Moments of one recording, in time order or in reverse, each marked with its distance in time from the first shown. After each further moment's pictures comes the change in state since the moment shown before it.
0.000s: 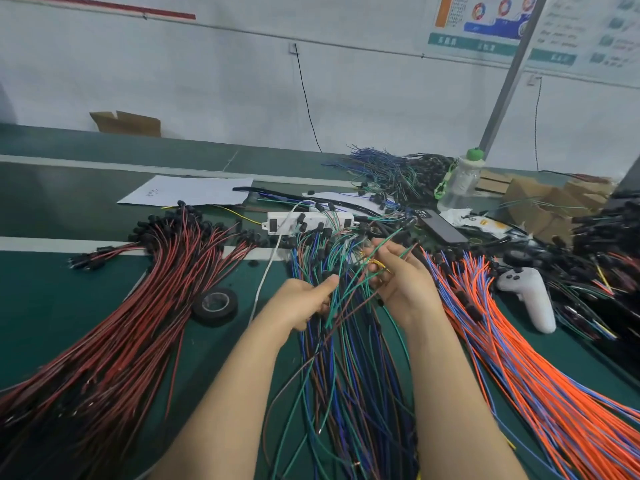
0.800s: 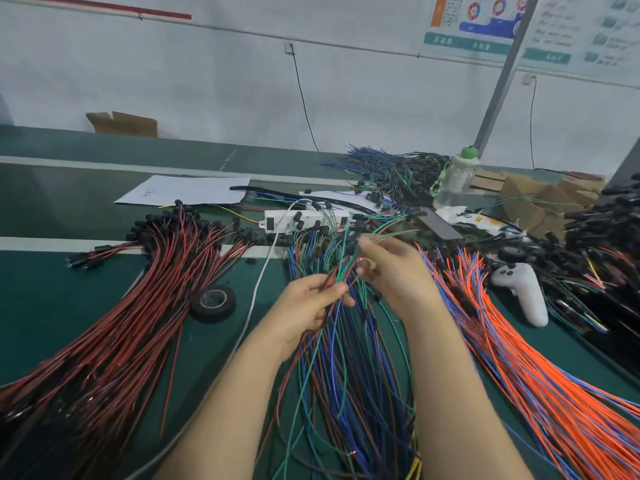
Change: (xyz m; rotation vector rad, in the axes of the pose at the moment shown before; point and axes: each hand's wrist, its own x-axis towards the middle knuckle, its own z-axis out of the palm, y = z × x) left_hand -0.023 -0.007 0.013 -0.411 -0.190 0.315; right_hand -0.018 -0.015 0.014 -0.241 -0.020 -0.075
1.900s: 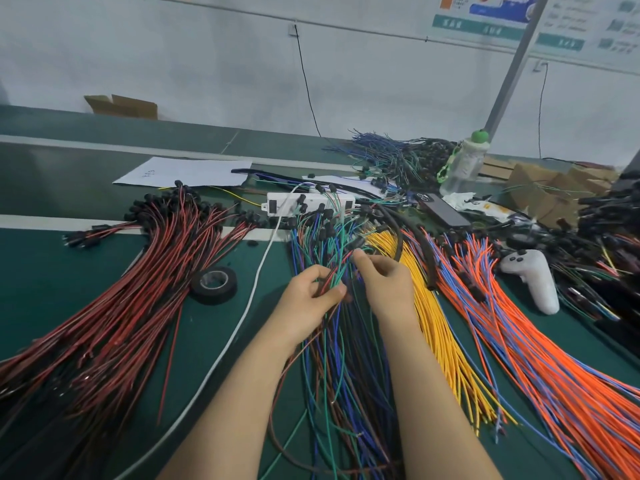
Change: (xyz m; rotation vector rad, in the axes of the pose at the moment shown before) left_hand -0.004 -0.026 0.003 0.084 0.079 0.099; right_hand -0.009 0.060 0.002 -0.505 0.226 -0.155
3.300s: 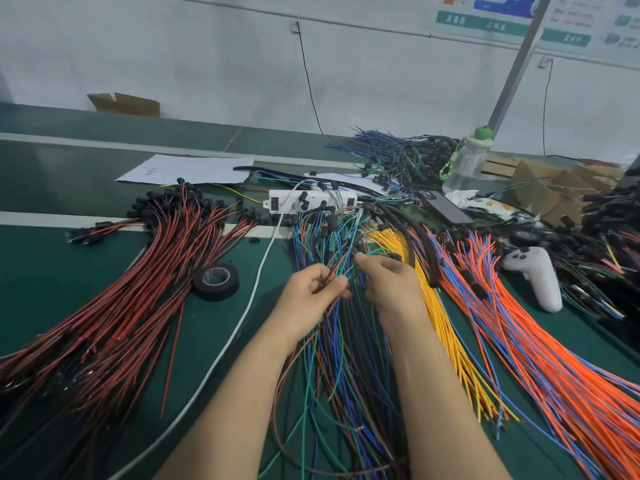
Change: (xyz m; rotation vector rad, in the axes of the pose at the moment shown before) left_hand 0.005 -0.008 -0.001 0.059 0.029 0.056; right_hand -0.002 -0.003 -0.003 0.288 -0.061 0.215
